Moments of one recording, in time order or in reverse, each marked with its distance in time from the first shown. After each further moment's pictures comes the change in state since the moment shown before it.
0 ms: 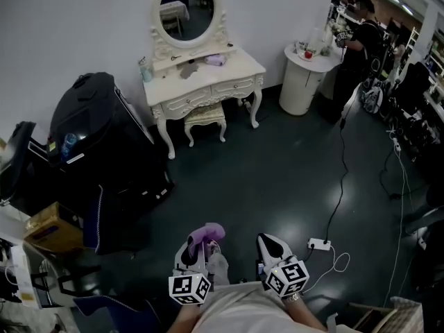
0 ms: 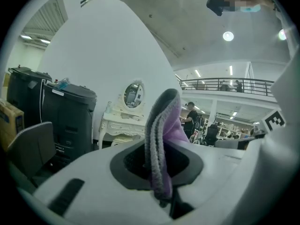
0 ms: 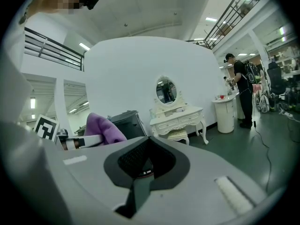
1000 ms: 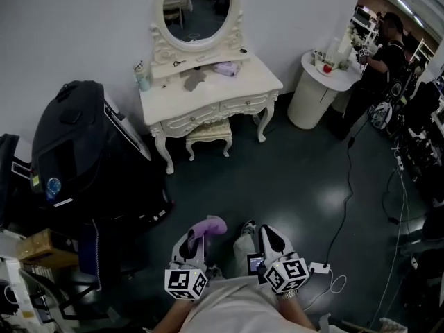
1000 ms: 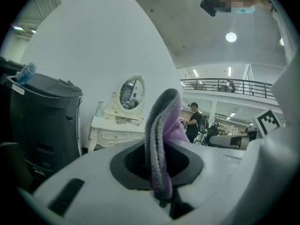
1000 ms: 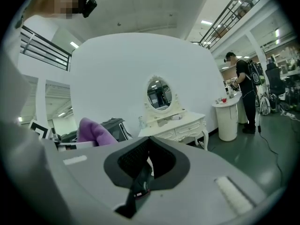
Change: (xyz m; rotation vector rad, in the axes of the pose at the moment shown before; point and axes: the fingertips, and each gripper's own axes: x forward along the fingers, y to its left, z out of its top) left arm 0.267 0.123 0.113 0.001 0.020 -0.066; right arm 0.286 -0.080 0.127 0.032 -0.048 -0.080
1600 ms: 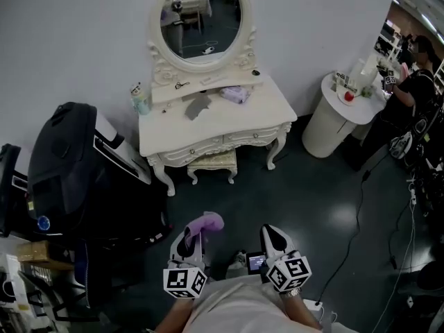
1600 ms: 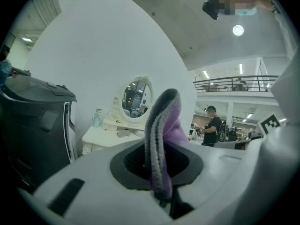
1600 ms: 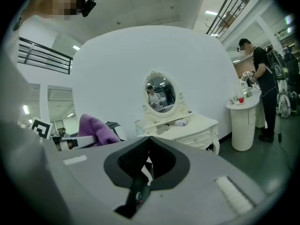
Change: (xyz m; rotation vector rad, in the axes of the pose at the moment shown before) left arm 0.248 0.017 0.084 0.003 -0.097 0.142; right arm 0.208 -0.151 0.112 -0.018 0.031 0.132
